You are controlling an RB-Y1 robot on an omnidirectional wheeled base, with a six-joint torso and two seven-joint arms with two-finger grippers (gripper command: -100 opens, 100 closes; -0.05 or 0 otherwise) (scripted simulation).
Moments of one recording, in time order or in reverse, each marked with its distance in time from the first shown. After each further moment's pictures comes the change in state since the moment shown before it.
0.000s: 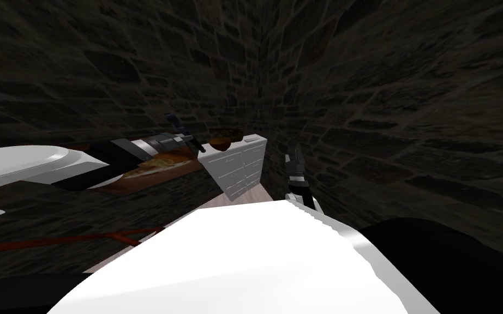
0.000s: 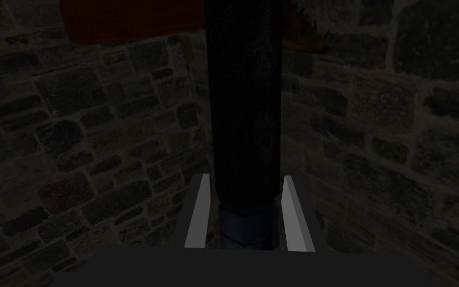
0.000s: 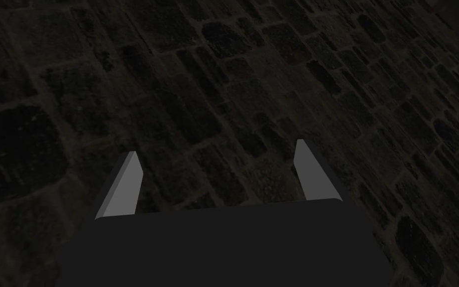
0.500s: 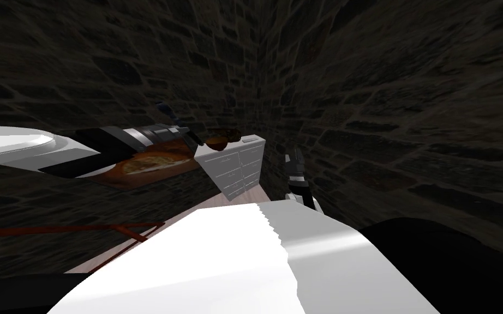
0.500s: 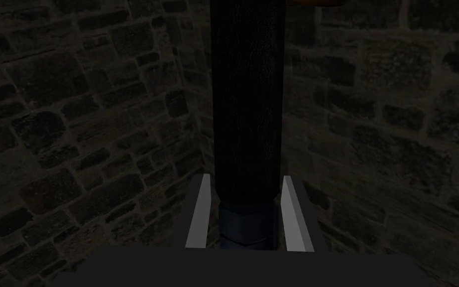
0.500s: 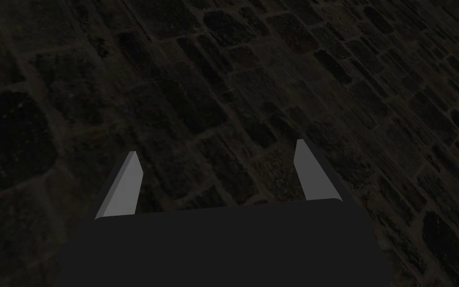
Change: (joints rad) left arm -0.010 0.096 0.058 0.063 0.040 0.022 0.043; right arm 0.000 0.000 0.000 0.000 0.000 0.000 0.000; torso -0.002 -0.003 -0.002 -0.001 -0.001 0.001
